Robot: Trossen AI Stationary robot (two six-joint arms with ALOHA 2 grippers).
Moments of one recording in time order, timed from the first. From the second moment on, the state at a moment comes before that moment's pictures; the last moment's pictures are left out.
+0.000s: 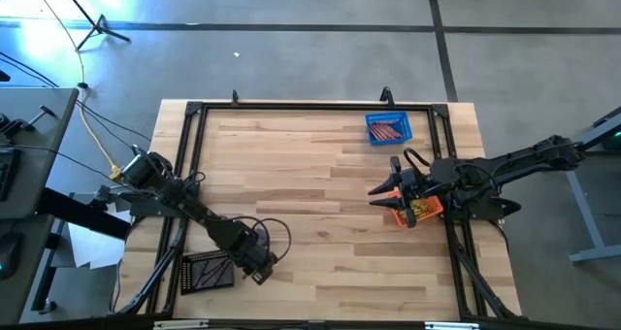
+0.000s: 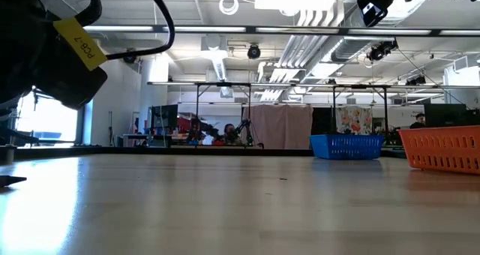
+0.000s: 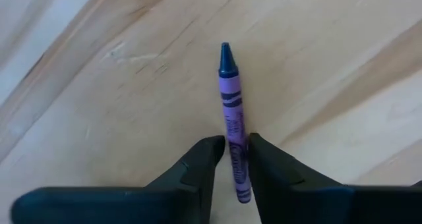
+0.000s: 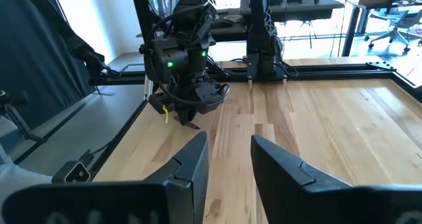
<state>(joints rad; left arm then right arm) -0.59 1.80 0.97 -0.57 0.18 -1.43 0.24 0.77 0.52 0.07 0.05 0.10</state>
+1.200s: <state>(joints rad) -0.91 1.81 1.45 -1.44 0.10 -1.75 0.24 0.77 0.52 0.04 0.05 0.10</state>
